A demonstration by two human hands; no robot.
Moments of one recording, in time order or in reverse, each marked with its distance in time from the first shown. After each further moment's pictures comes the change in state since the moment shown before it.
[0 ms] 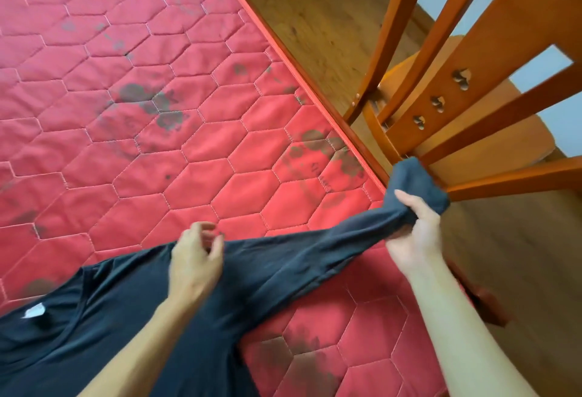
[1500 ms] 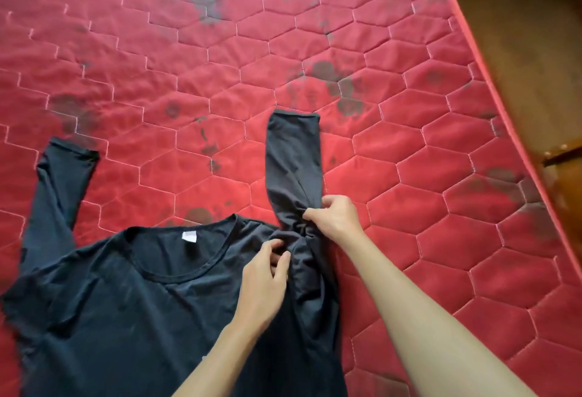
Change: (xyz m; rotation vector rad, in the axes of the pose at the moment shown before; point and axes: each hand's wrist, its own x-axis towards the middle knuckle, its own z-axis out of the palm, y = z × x) left_hand -0.031 -0.145 -0.041 -0.428 0.123 -0.256; right_hand -0.032 0.296 0.198 -1.546 -0.612 -0.146
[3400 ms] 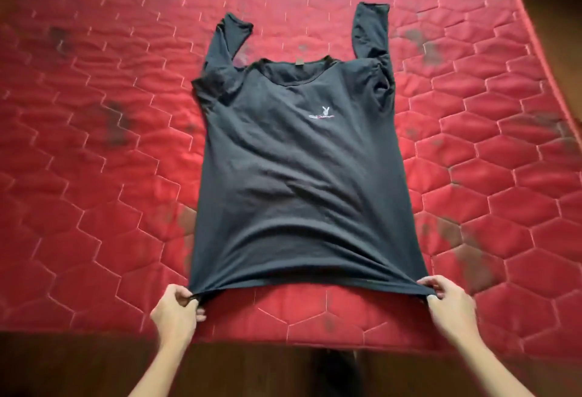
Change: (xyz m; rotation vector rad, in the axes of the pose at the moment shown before) left_hand -0.339 -0.296 -0.229 0.032 0.590 -0.481; right_hand -0.345 0.258 0.065 -0.275 0.217 -0.045
